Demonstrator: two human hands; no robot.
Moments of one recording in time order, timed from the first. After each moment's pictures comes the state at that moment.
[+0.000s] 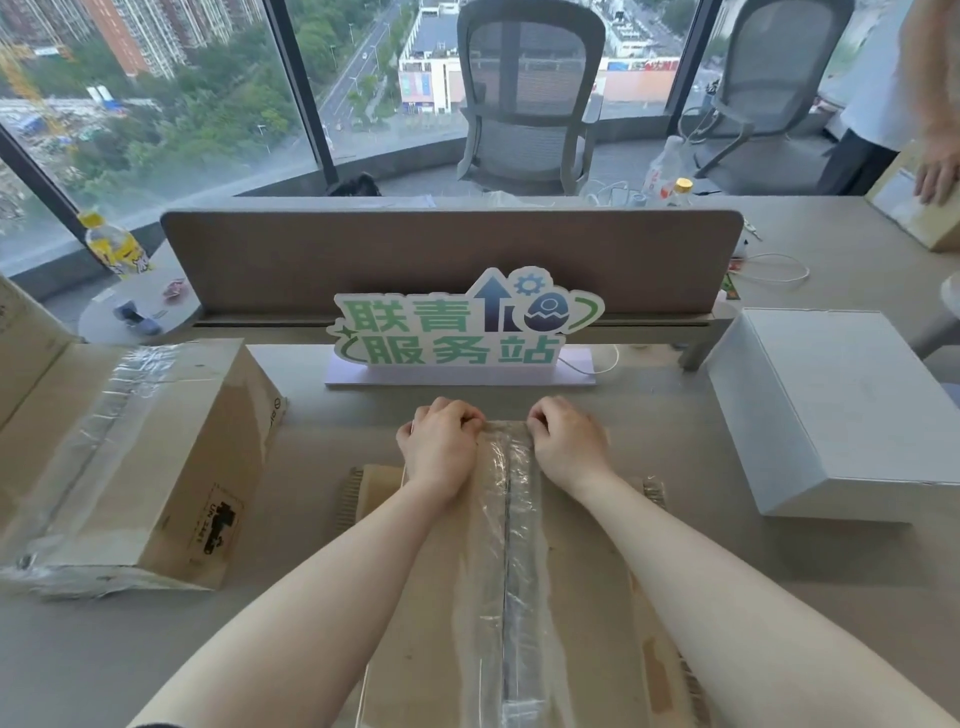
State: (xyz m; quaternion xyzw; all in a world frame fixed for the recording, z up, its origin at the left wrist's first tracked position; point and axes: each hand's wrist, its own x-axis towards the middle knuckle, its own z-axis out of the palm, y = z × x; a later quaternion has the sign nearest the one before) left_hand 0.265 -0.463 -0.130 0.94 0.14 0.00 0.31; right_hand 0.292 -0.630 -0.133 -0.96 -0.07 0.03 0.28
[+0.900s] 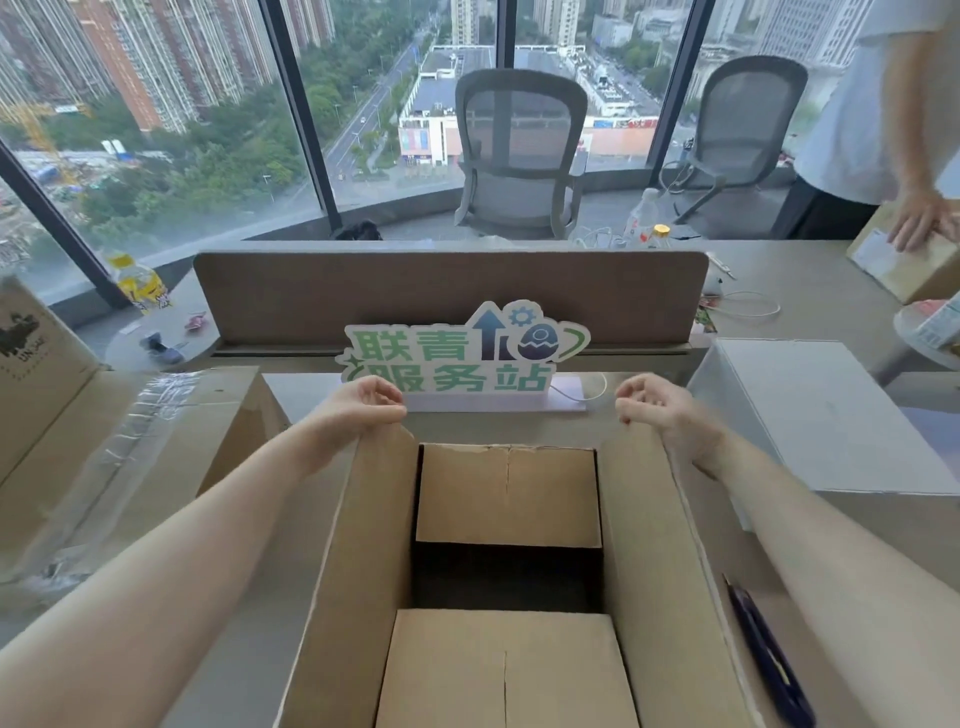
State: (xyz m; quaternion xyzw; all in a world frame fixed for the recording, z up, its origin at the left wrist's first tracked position) left_hand 0.252 -0.351 -0.043 0.81 0.07 -0.14 0.57; right_hand 0.295 -0.744 -0.043 -0.83 -0.07 0.14 0.53
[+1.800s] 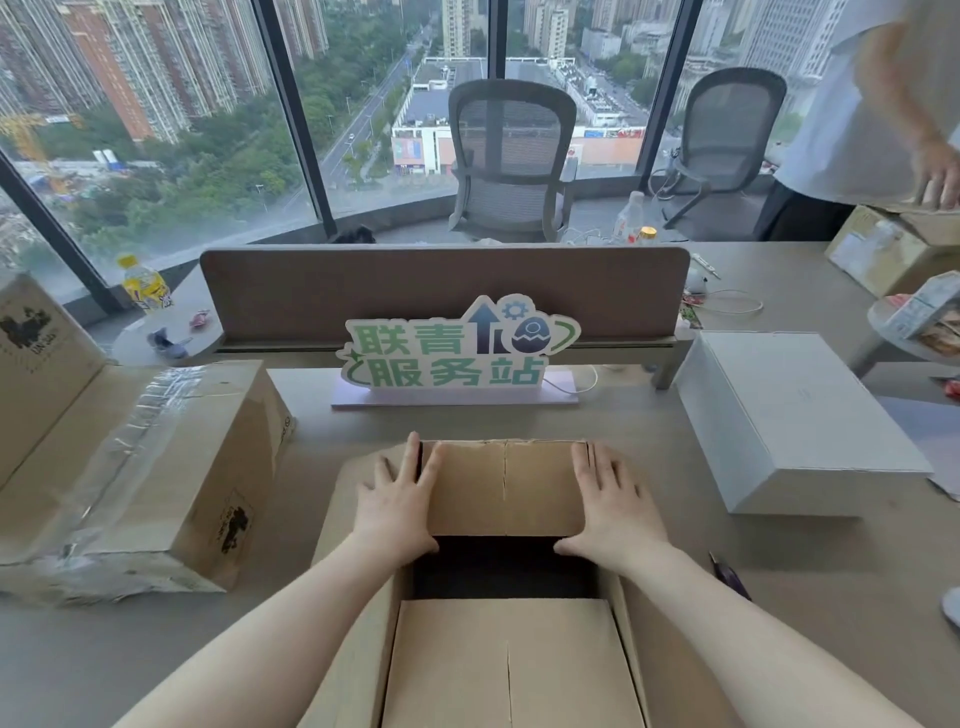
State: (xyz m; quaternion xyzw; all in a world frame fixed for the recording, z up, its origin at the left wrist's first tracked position) left_hand 0.172 -0.423 -0.121 0.99 0.01 -0.16 0.01; right_hand 0.194 -0.696 -0.124 -0.99 -0.08 0.14 0.04
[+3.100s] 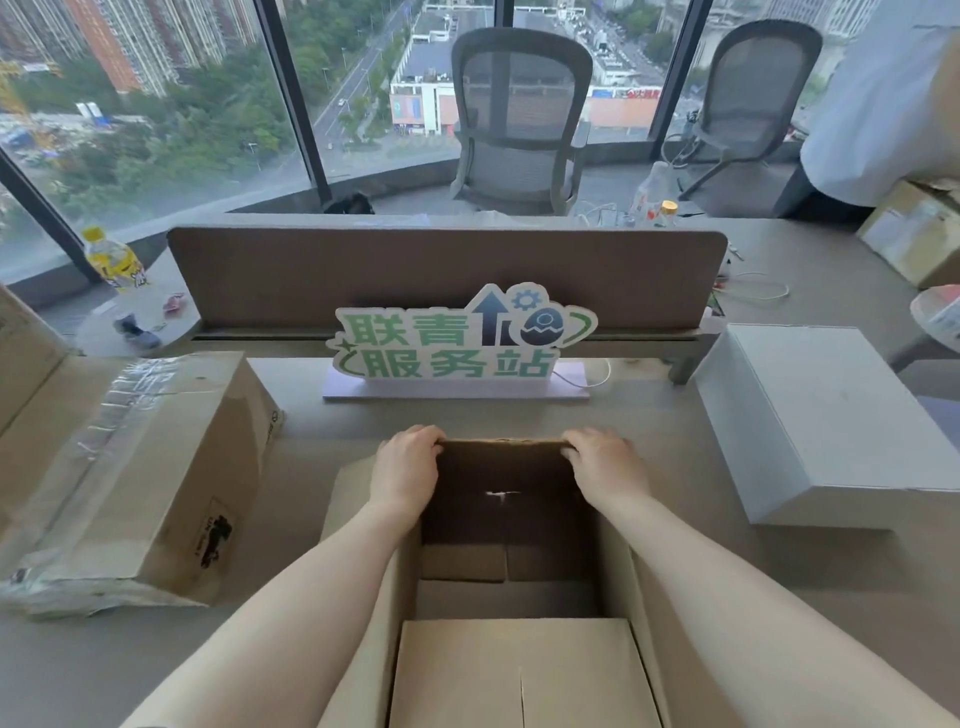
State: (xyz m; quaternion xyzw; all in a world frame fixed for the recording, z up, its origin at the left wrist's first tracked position) left_hand 0.251 -0.419 -0.145 0.97 0.06 0.05 0.24; right_hand 0.289 -0.674 -0.149 -0.99 -0.09 0.04 0.12
